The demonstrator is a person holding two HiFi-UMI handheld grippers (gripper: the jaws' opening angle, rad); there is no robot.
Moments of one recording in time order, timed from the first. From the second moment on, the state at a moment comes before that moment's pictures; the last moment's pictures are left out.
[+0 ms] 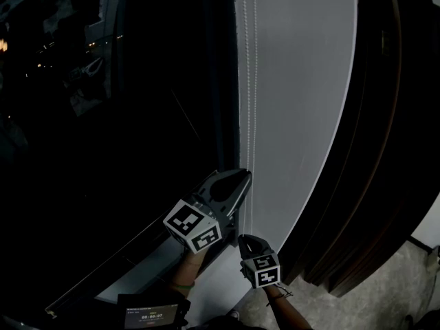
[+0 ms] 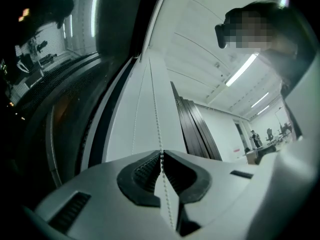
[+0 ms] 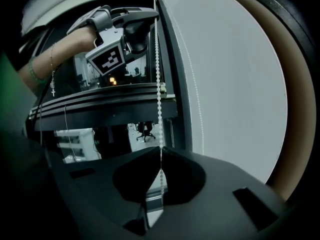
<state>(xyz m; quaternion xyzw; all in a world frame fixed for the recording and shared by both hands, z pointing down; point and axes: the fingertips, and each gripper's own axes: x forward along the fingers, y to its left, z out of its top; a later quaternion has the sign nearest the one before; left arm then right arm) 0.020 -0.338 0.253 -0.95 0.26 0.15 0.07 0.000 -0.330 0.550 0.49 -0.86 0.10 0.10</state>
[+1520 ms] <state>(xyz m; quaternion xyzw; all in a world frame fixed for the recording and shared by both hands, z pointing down) 0.013 -0.340 0.440 -0.94 0.33 0.06 -0.05 0.040 -0.331 0.325 0.43 -0.90 -0.02 -0.03</state>
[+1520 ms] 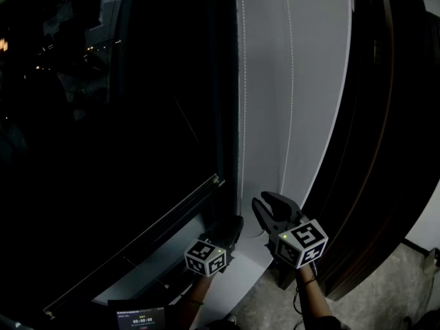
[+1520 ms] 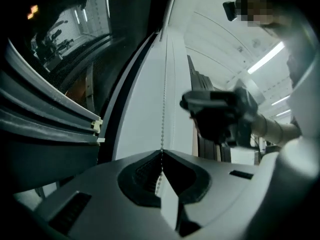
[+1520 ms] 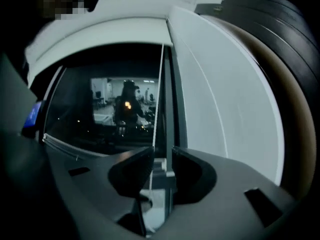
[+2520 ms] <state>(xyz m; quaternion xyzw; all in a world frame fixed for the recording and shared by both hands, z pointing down) 0.015 -0.312 0.516 -0.94 0.33 -0.02 -0.09 0.008 -0.367 0.206 0.42 -0.90 -0.09 -0.10</state>
